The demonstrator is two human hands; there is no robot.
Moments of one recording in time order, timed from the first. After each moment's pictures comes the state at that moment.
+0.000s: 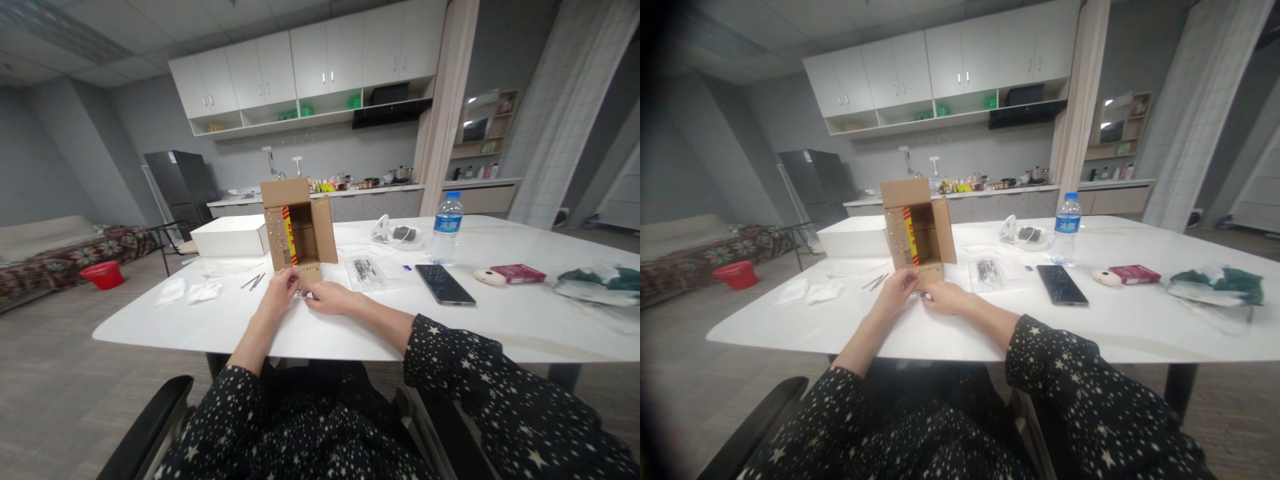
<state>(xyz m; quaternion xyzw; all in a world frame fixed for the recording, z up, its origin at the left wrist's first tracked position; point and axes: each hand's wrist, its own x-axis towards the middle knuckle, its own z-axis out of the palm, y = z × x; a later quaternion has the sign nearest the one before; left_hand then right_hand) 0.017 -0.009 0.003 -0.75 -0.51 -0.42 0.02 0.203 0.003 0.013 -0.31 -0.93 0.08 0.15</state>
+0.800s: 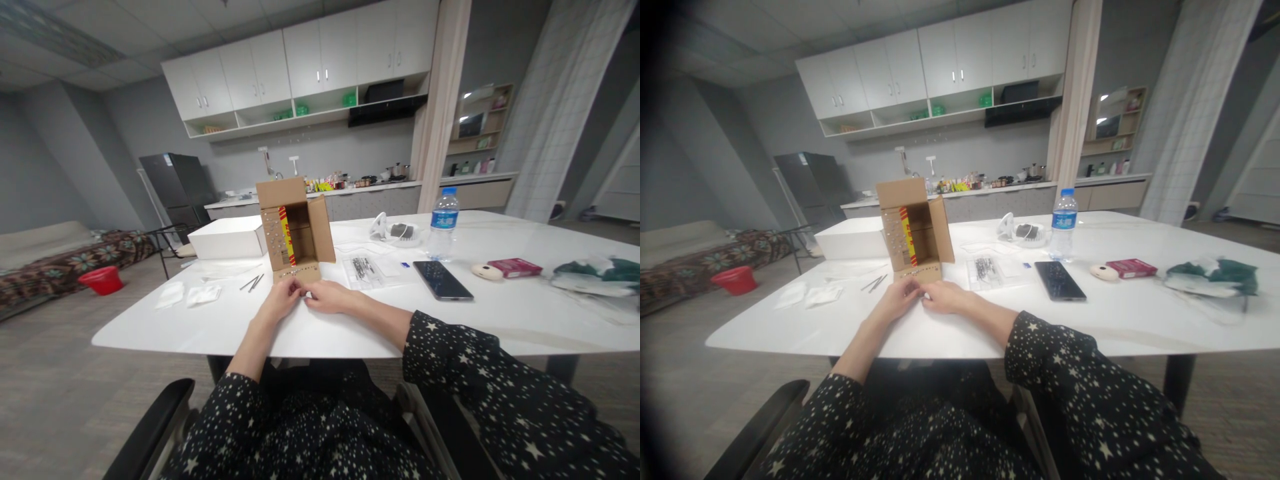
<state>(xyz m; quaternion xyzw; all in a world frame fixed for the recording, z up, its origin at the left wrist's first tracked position) 0.018 -0.014 -0.003 -0.76 -0.55 -0.35 -0.06 0.203 0.006 0.010 -0.30 -0.94 0.06 0.16</state>
